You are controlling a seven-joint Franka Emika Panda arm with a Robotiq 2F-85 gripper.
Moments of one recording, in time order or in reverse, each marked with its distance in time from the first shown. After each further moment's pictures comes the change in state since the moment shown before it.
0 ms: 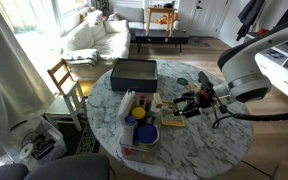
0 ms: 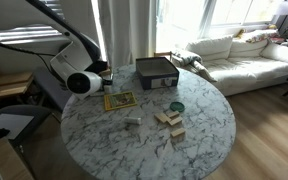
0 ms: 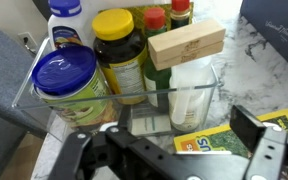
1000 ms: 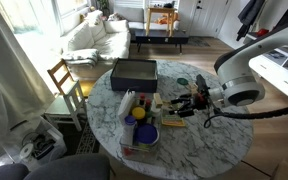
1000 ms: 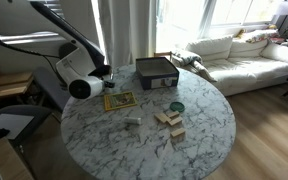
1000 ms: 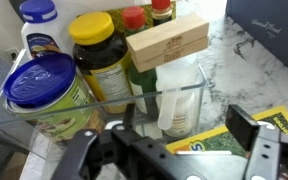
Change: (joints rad) arm 0.002 0.071 0.000 0.039 0.133 -0.012 -0.059
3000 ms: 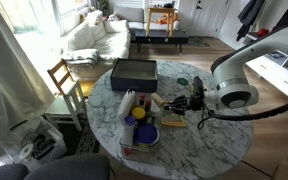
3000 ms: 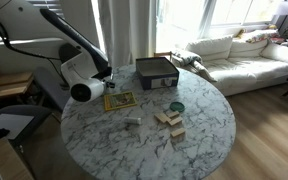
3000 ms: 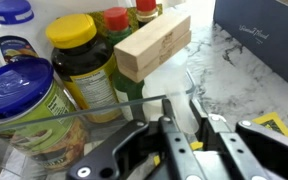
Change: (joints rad) arm -0.001 0.062 0.010 0.048 0.116 -0.003 -0.101
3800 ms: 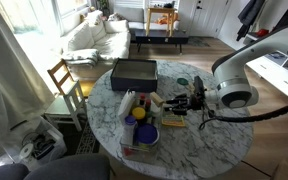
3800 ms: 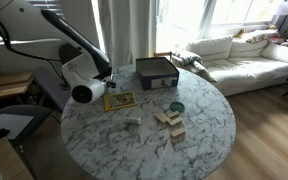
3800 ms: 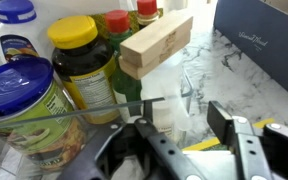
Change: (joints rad) arm -0.007 0.004 -0.006 -0.001 0.000 -0.032 -0.035
